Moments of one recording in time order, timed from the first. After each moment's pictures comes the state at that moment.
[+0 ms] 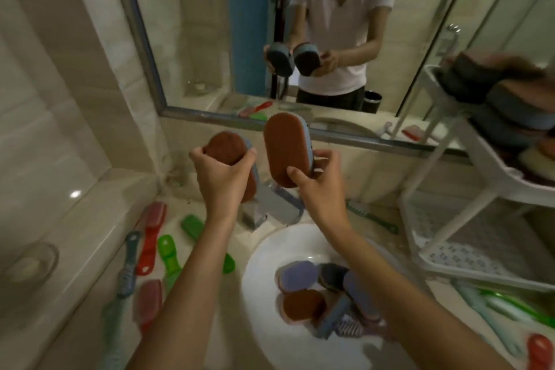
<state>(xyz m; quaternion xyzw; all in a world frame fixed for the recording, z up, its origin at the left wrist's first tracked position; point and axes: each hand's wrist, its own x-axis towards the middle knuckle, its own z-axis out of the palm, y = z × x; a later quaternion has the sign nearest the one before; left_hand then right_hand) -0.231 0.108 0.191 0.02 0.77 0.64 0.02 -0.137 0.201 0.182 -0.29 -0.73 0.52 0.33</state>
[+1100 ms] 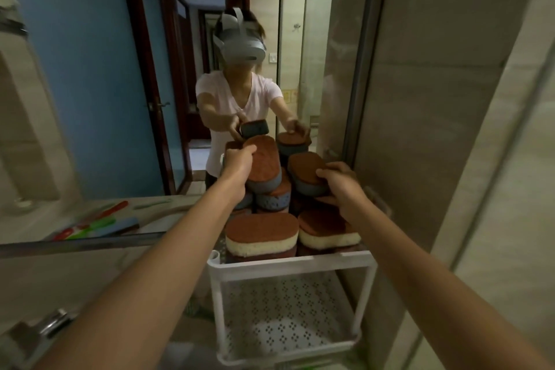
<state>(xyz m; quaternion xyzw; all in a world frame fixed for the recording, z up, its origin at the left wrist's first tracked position) -0.020 0.504 0.320 0.22 0.65 0.67 0.28 0.143 0.561 0.309 -0.46 -0.55 0.59 0.37</state>
